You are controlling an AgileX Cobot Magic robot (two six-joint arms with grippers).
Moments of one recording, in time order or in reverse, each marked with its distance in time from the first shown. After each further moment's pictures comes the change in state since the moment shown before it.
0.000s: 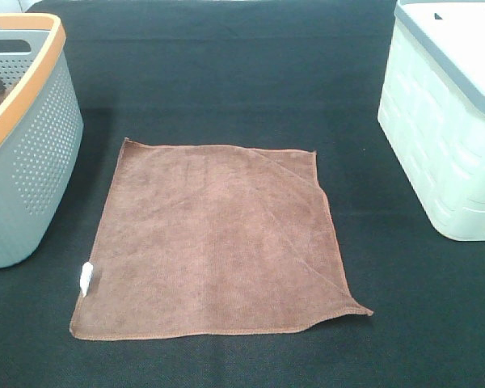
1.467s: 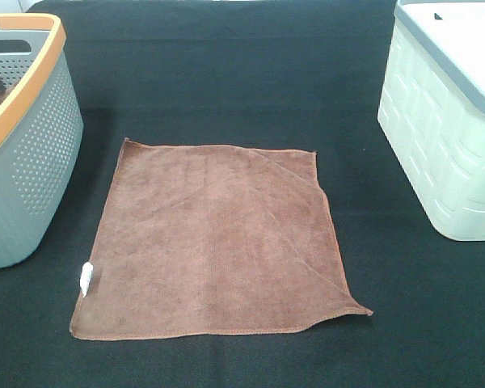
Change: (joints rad) left arm 0.343 -0.082 0.039 -0.053 -0.078 0.167; right arm -0.207 -0.213 0.033 0.054 -0.054 -0.080
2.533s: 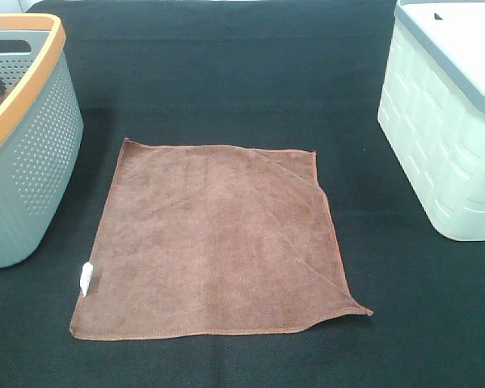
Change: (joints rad) left arm 0.170 -0.155 0.001 0.000 -0.002 0.000; right arm -0.161 -0.117 0.000 0.008 -0.001 0.000
